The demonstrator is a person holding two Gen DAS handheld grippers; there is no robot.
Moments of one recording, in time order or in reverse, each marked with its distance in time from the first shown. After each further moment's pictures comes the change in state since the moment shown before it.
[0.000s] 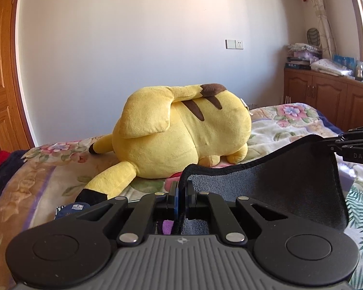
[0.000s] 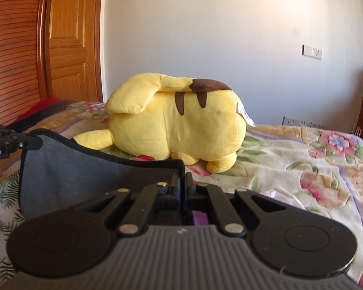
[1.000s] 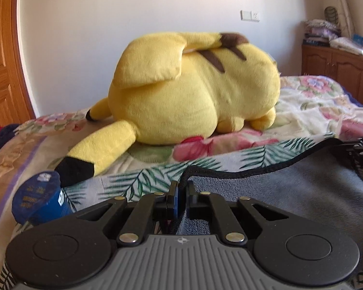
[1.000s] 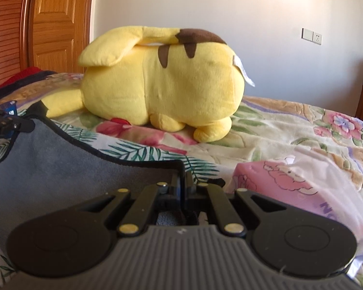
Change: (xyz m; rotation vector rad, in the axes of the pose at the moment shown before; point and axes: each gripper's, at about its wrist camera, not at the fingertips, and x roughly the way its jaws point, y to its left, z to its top) left arm 0.099 0.007 -0.045 -0.021 0.121 0.066; right arm 0.082 -0.019 -0.060 -0.009 0.098 -0.037
